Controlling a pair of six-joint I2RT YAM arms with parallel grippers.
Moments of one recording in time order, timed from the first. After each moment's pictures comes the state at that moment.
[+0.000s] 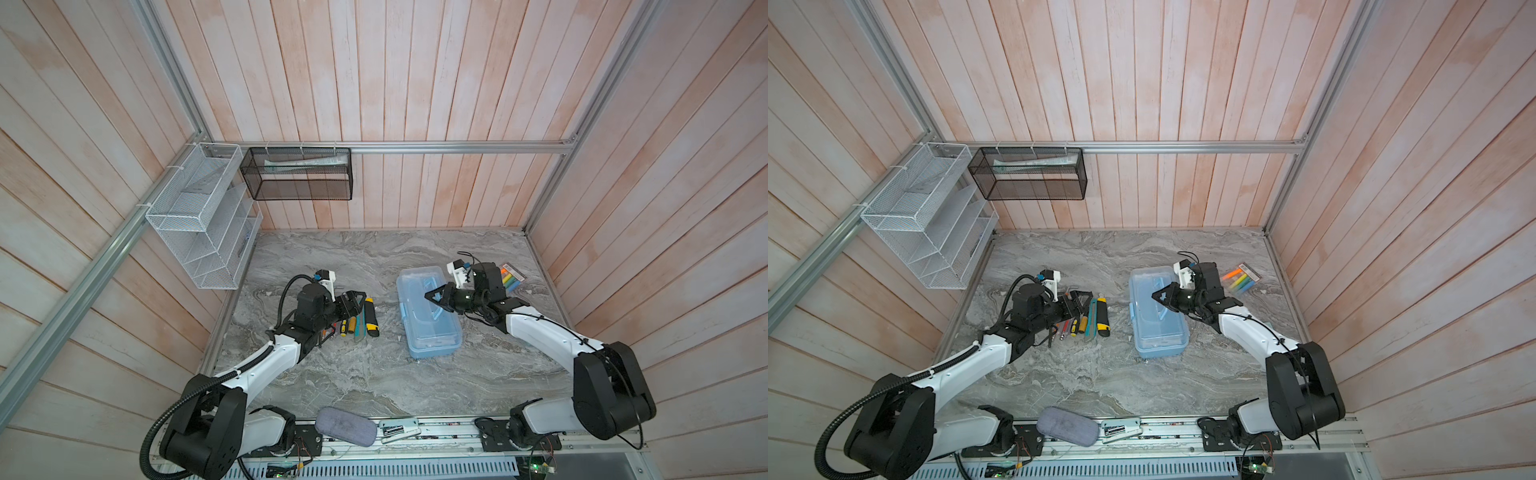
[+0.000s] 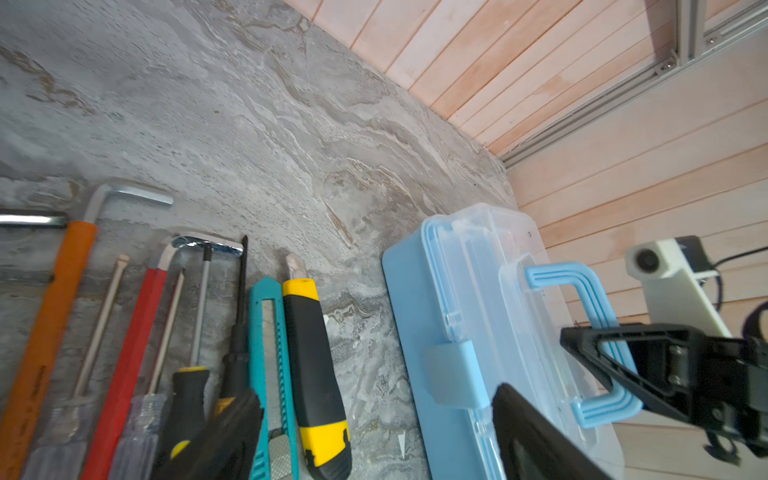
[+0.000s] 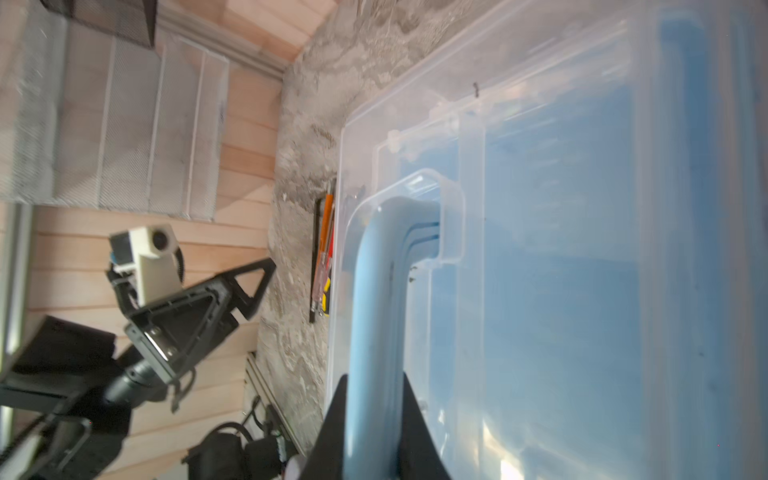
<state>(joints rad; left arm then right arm) -0.36 1.28 0.58 0.22 0.31 -0.69 0.31 1.41 0.78 0.05 -0.69 0.82</state>
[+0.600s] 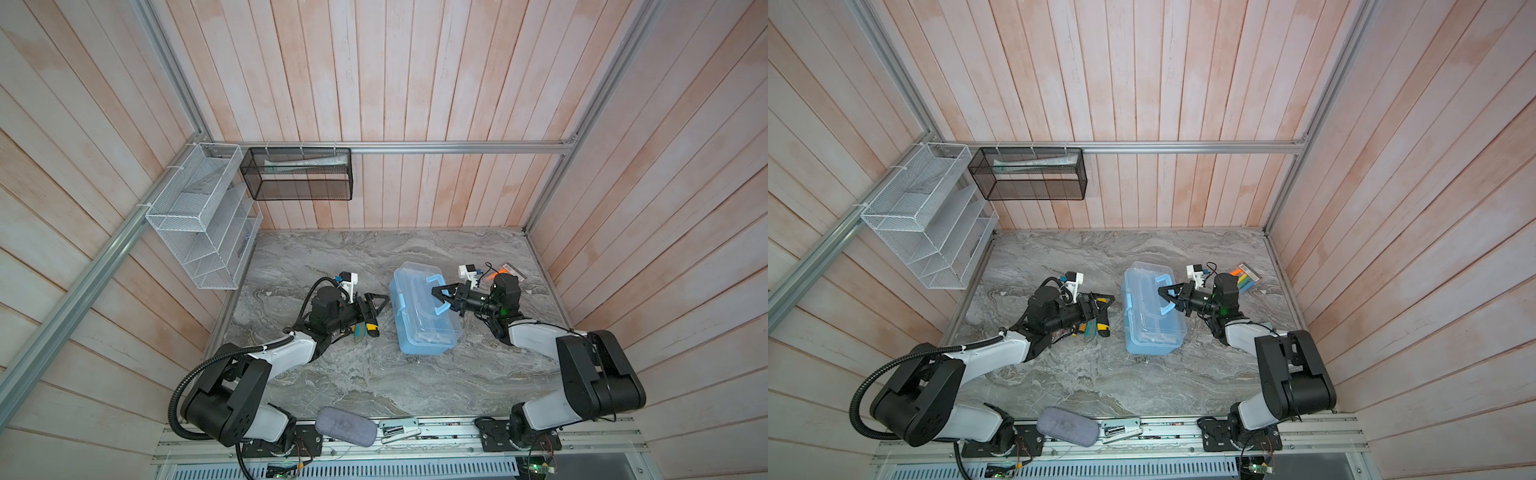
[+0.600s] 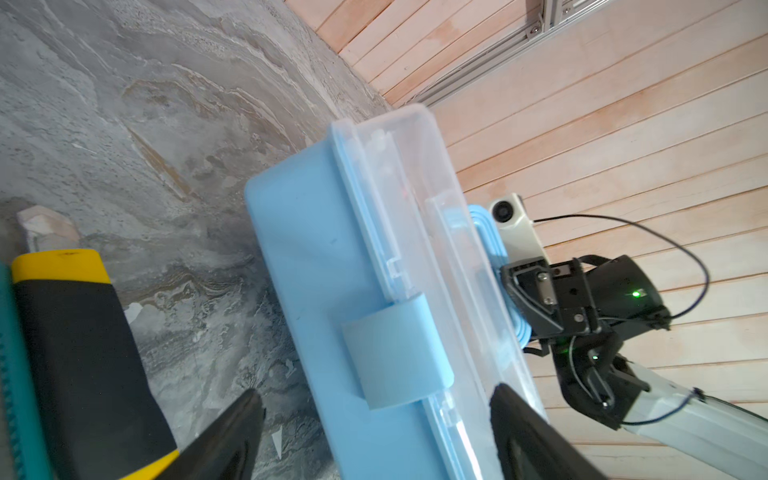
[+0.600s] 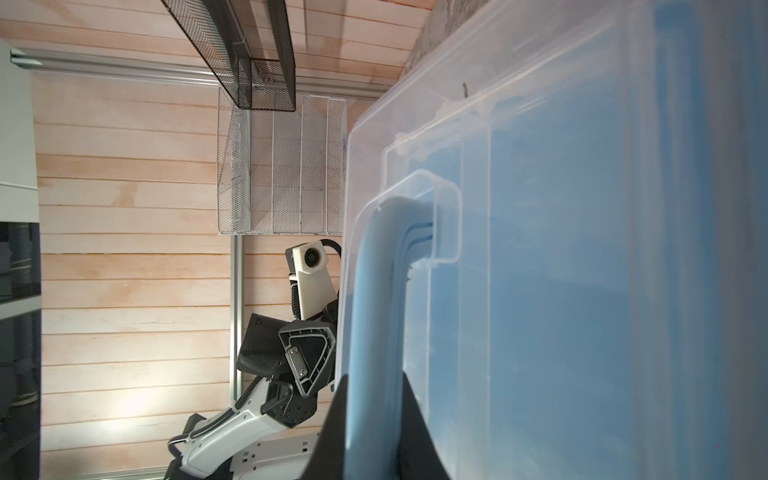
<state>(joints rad) -0.46 1.45 0.57 0.57 0.52 -0.88 0.20 1.54 0.56 0.79 -1.00 1.36</state>
